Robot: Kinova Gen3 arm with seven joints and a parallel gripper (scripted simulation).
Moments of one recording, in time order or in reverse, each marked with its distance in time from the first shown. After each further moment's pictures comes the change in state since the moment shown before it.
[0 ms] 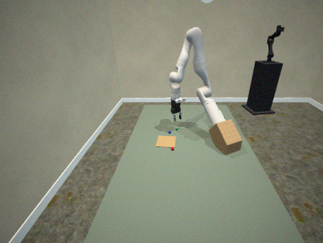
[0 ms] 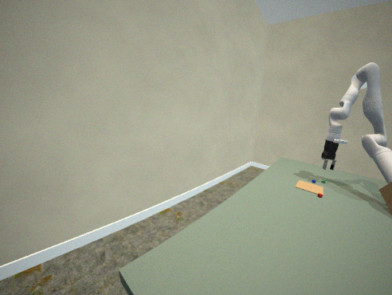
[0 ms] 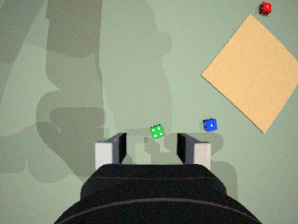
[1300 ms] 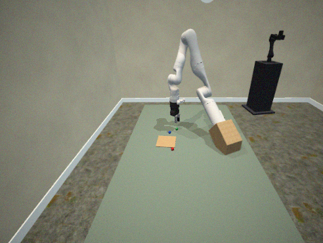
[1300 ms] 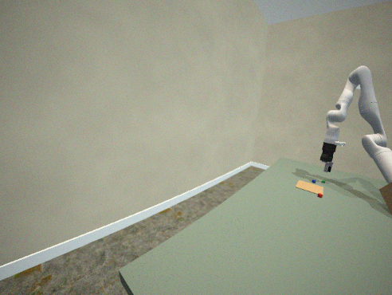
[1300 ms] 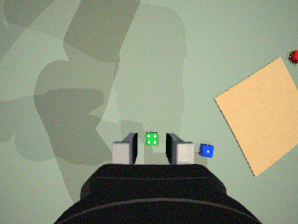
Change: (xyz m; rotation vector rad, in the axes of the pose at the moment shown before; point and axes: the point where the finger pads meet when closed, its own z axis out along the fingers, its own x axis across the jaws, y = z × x) arm 0.005 -0.004 0.015 0.044 0.028 -0.345
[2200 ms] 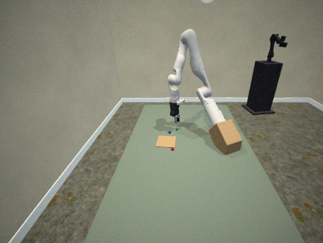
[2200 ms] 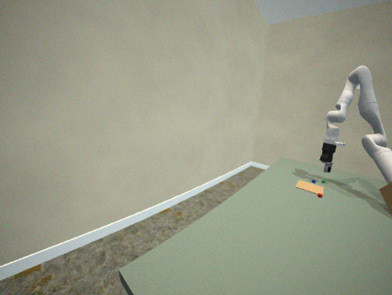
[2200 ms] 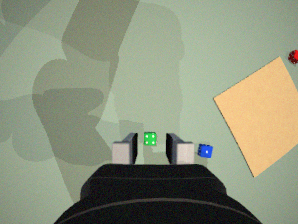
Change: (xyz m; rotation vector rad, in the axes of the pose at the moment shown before) arm 0.002 0.000 0.003 -0.002 0.006 -0.002
